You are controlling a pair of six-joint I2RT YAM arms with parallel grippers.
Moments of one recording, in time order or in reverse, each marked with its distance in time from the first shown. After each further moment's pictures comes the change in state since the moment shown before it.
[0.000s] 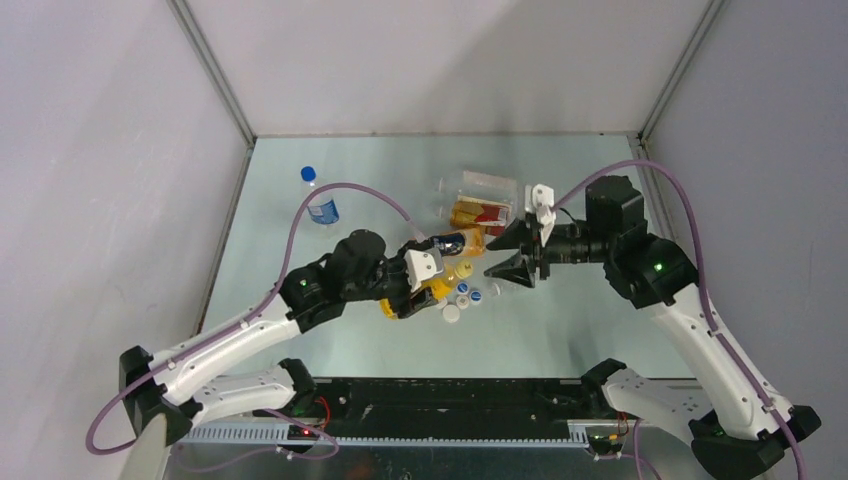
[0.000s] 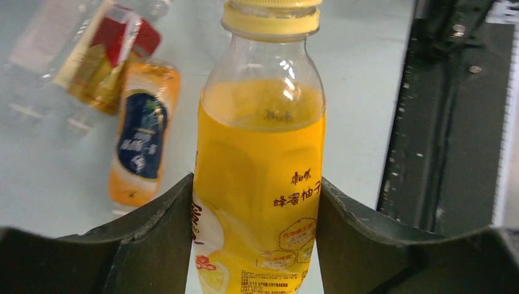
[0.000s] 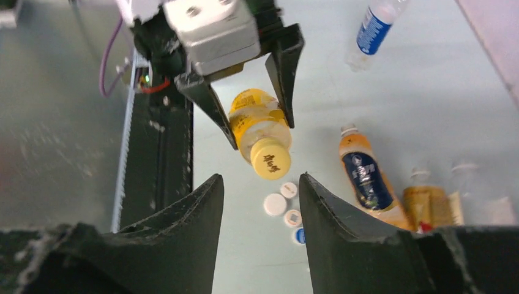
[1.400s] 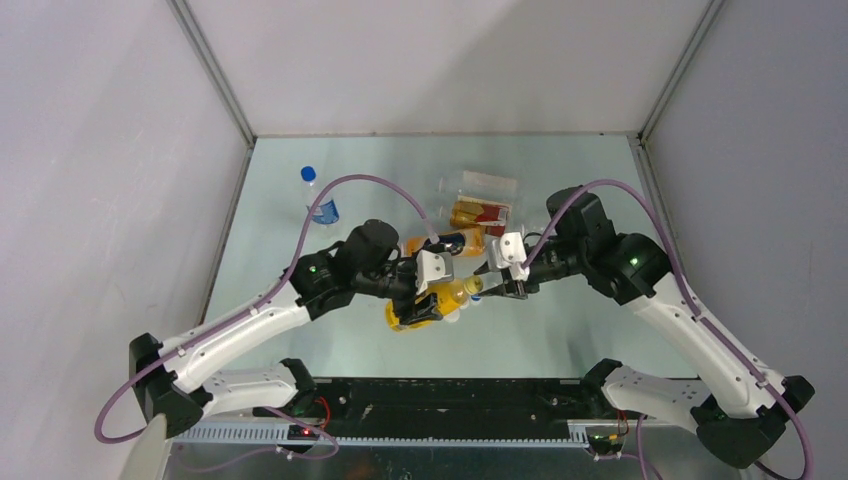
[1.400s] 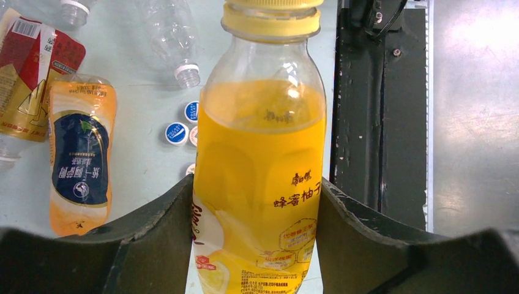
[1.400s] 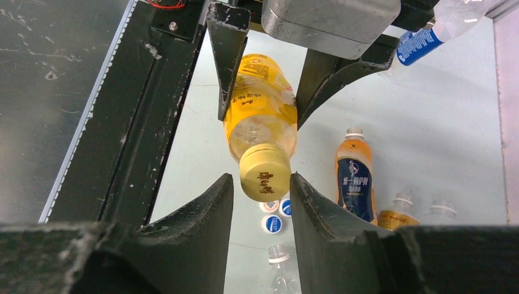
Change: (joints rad) left arm 0.003 0.098 0.117 -0.154 0.233 0.026; right arm 0.151 0.061 0.000 -0.220 0.010 -0.566
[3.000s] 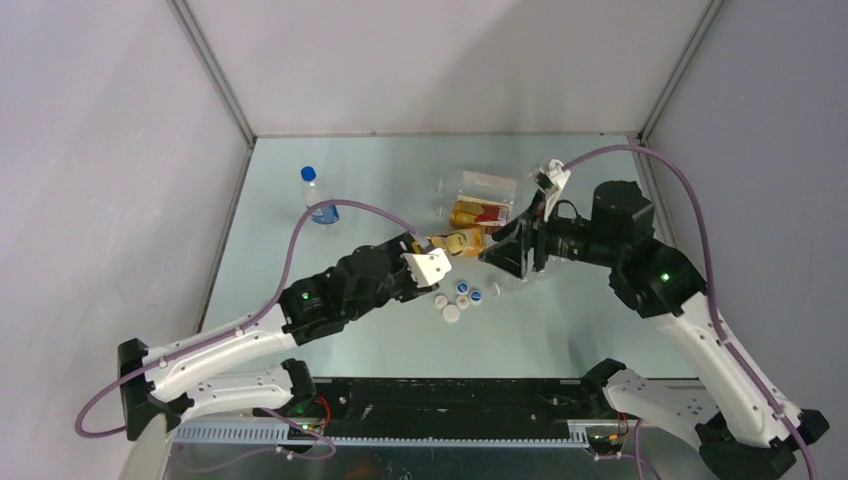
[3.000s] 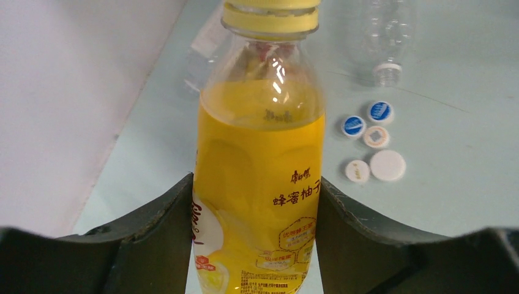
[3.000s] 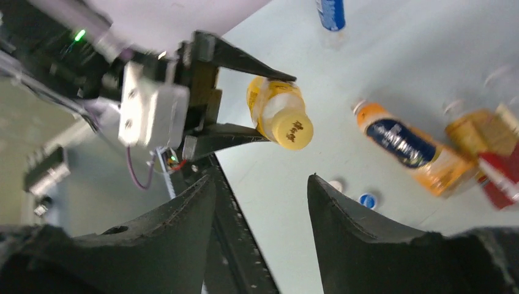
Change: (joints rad) left arm -0.195 -0.111 -0.117 0.264 -0.816 0.102; right arm -0.086 -0.077 -0.003 0.291 0.308 1.131
